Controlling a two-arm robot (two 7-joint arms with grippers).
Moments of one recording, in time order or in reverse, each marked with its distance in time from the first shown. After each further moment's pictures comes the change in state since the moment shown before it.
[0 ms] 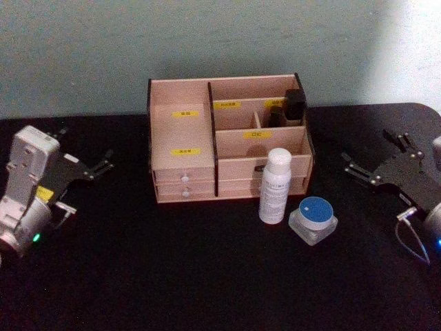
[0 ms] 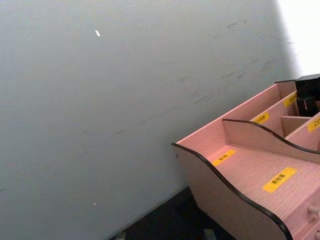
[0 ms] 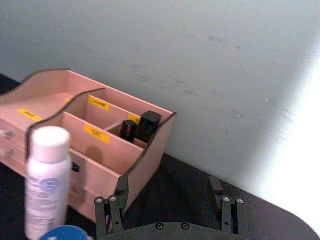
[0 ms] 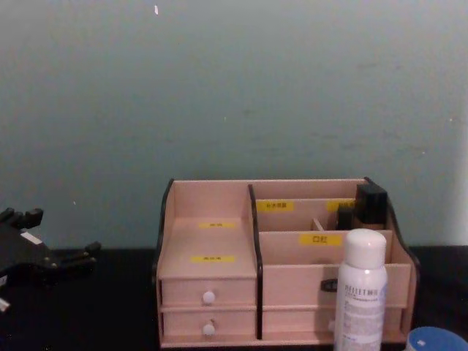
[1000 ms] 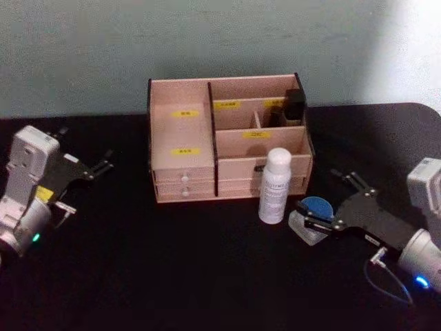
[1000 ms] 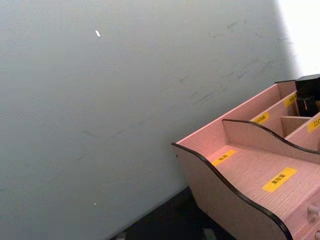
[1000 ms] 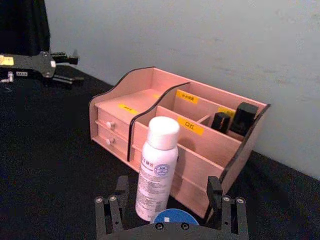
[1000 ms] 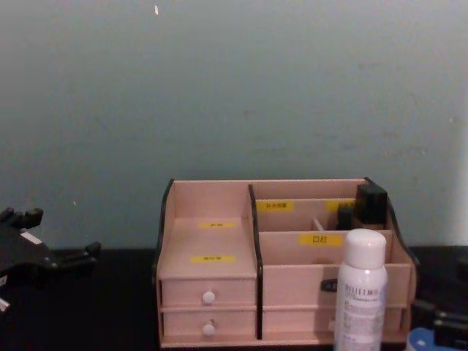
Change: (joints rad) left arm 0.000 0.000 0.000 0.000 0.000 0.000 0.000; right arm -0.066 -0.020 -0.016 -0.056 0.072 0.029 0.250
